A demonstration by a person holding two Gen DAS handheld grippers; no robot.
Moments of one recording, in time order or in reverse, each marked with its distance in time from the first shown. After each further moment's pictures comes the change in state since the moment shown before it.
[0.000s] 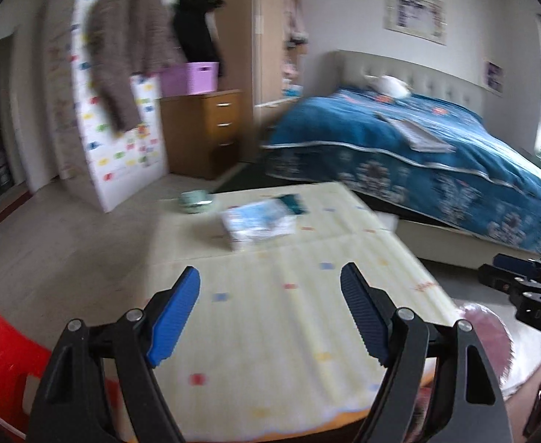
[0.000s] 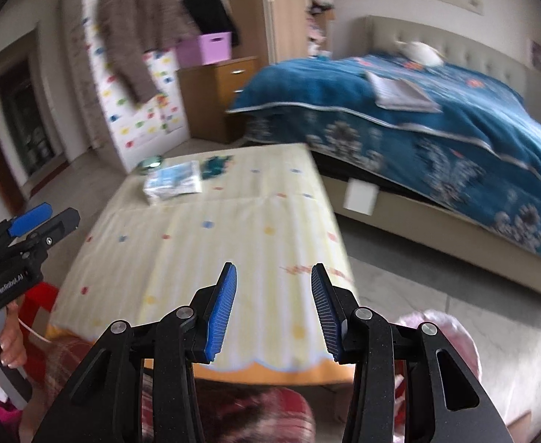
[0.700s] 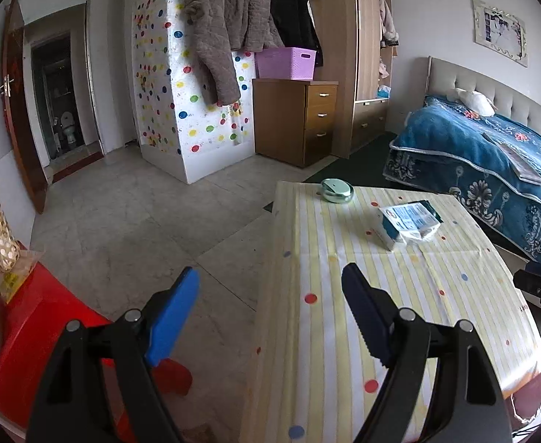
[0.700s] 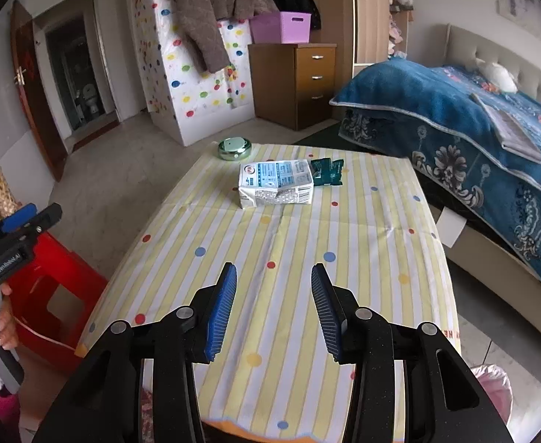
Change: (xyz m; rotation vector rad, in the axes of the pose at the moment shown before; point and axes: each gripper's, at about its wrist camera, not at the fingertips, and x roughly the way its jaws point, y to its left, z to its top) left arm 0.010 0.145 -0.006 -0.146 0.038 0.247; right arm 0.077 0.136 0.046 -0.159 0.065 0.145
